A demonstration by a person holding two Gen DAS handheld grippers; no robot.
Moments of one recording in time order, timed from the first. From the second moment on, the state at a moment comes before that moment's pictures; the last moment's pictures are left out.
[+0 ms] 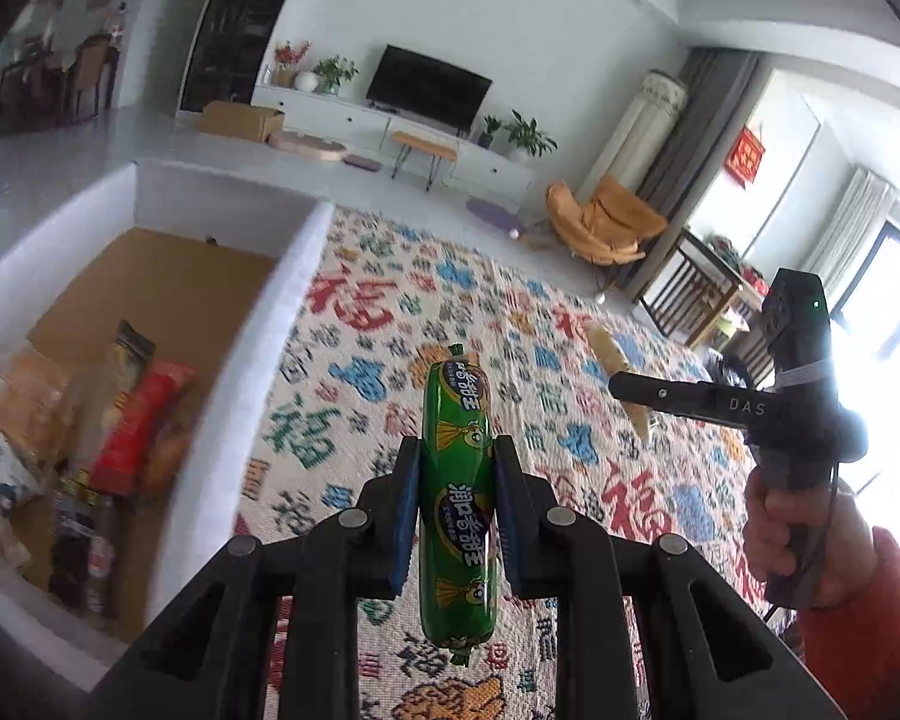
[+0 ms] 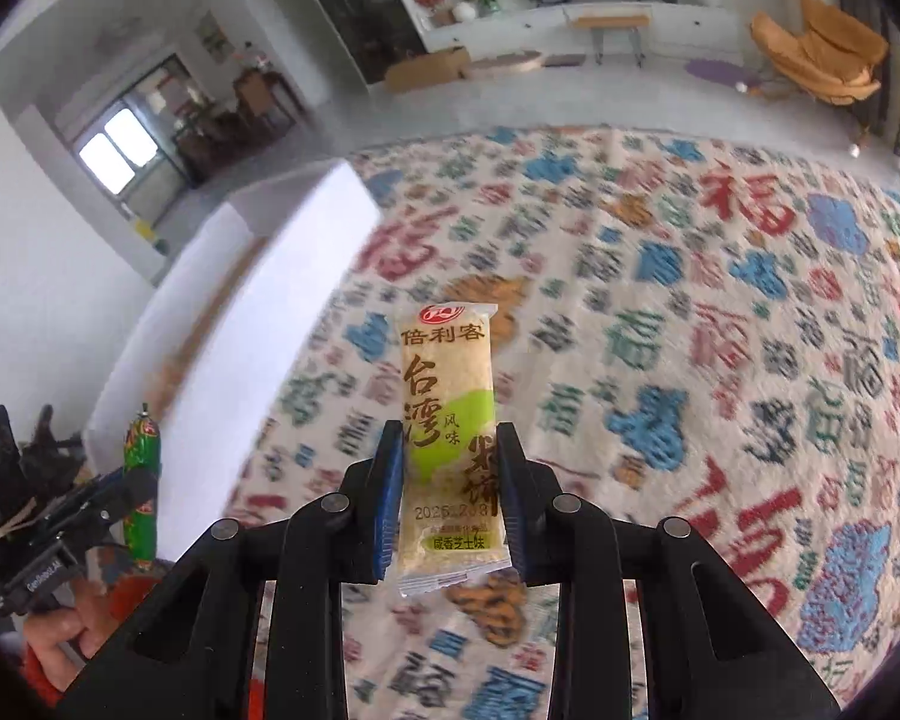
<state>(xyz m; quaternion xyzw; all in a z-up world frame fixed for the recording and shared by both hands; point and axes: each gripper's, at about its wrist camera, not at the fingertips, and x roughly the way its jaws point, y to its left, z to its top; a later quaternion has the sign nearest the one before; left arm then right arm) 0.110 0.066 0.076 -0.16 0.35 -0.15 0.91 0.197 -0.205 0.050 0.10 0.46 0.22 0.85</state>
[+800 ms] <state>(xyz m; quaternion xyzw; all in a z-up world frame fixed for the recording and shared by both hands) 0.096 0.191 0.071 -0.02 0.34 0.21 0.92 0.162 0.051 0.086 -0.04 0.35 0.38 0.86</state>
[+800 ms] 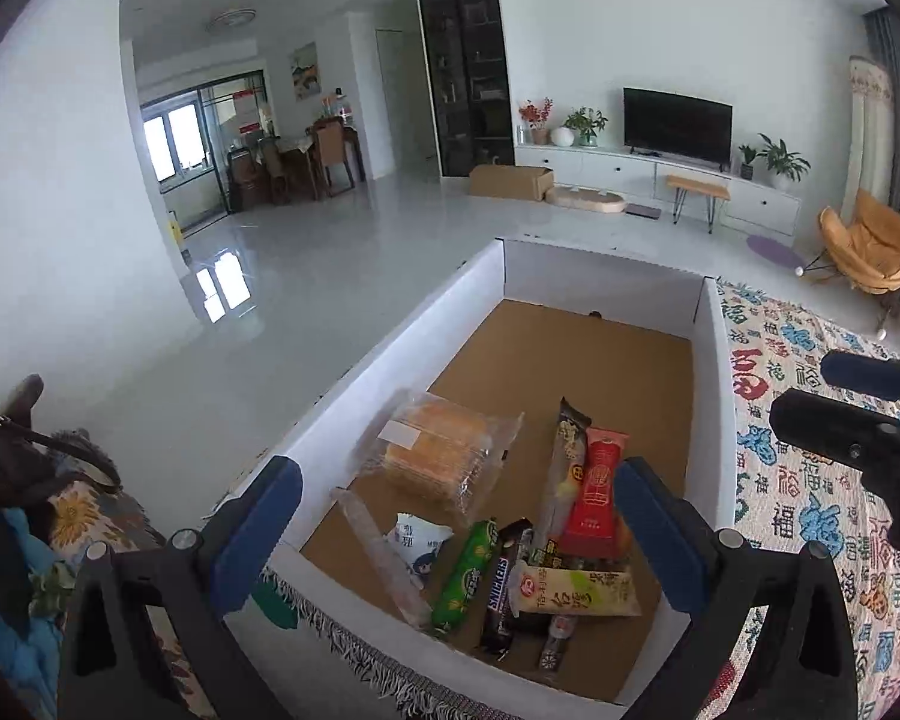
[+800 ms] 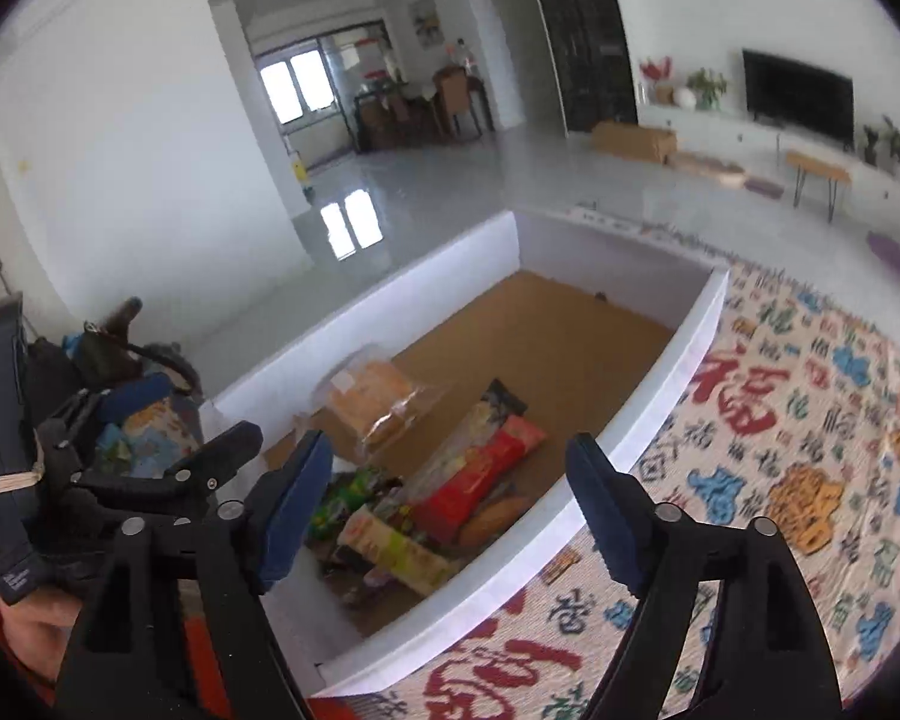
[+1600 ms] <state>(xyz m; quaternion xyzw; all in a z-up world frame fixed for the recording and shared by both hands) 0.071 0.220 0.063 -0.07 0.36 0.22 0.90 0.156 0.092 0.075 -0.17 0.41 0.33 0.84</state>
